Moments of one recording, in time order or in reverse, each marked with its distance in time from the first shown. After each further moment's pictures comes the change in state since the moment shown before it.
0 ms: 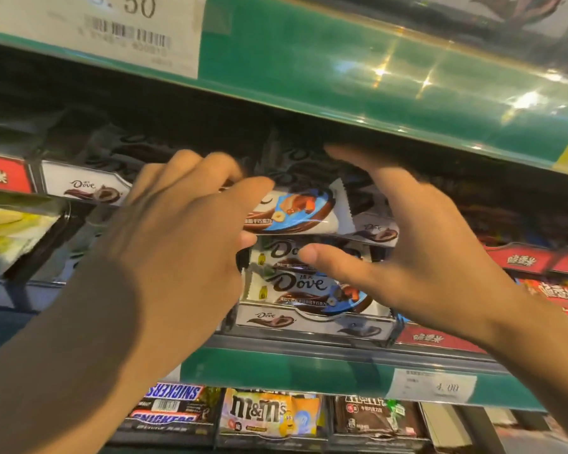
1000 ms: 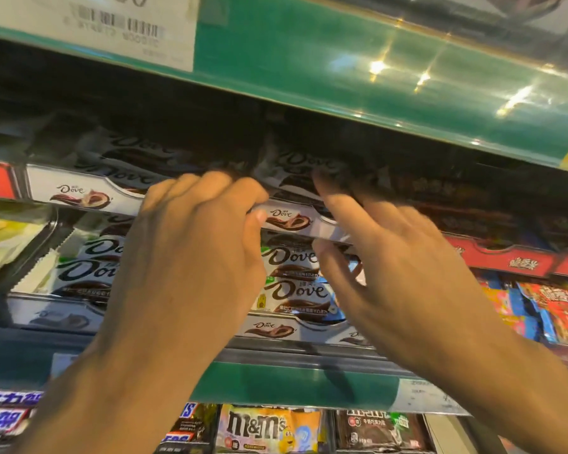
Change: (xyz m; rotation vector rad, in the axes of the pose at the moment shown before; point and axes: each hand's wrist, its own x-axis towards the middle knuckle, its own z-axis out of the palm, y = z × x) left_hand 0.002 0.016 0.019 -0.096 0.175 -0.194; right_hand -0.014 -0.013 0.029 -0.467 0.096 0.118
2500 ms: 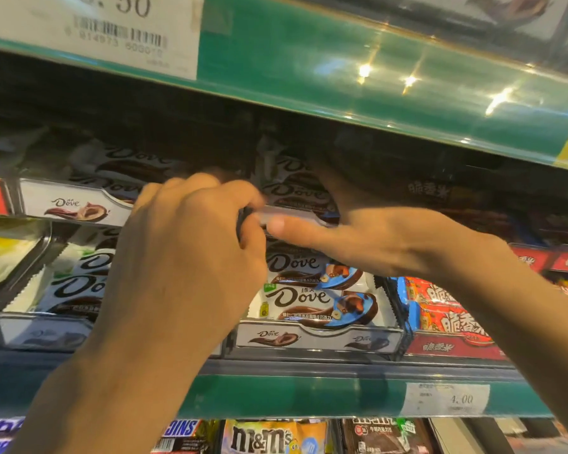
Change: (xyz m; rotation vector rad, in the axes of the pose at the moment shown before) left_hand 0.006 -0.007 0.000 -0.059 0.054 -0.021; right_hand 0.067 0.012 0.005 0.350 -0.354 0.044
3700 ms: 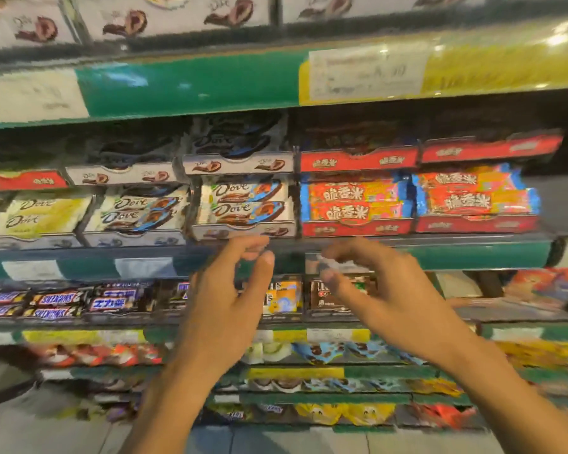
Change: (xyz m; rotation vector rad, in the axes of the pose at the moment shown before) left_hand -0.113 0.131 -0.030 -0.387 -0.460 -0.419; right_hand -0.224 0.072 0.005 0.581 0.058 0.088
